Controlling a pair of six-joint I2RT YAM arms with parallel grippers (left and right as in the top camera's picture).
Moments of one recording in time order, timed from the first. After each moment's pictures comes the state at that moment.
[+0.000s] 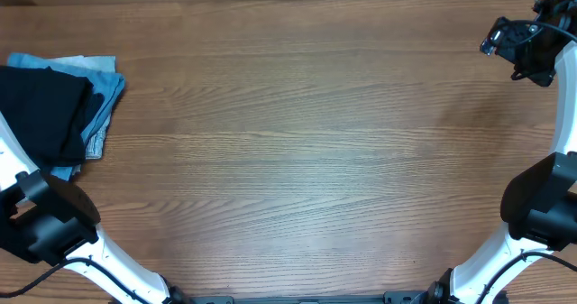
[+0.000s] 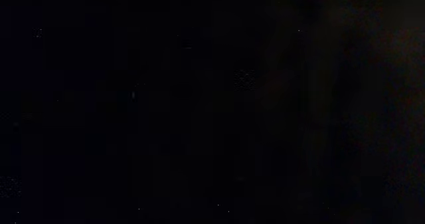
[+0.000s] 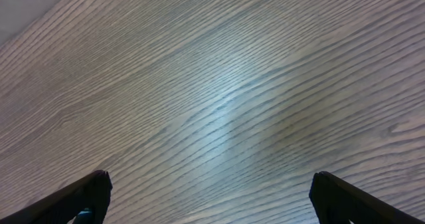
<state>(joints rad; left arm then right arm) 0.60 2.09 2.20 -0.72 -0.56 0.74 -0.34 2.01 1.99 -1.10 -0.13 0.21</state>
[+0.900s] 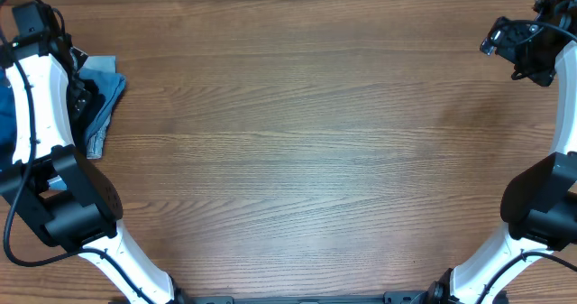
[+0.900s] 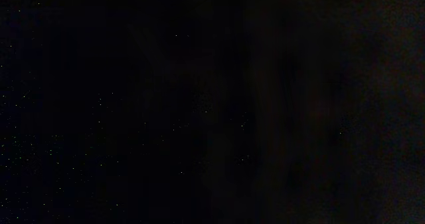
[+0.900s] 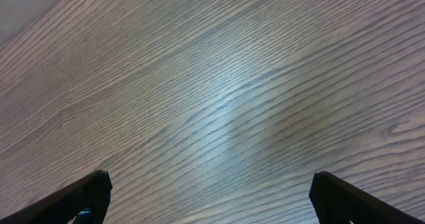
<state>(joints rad) 0.39 2.09 1.89 -1.00 -0.55 0.79 -0.34 2.01 1.99 -1.10 -0.14 0.21</state>
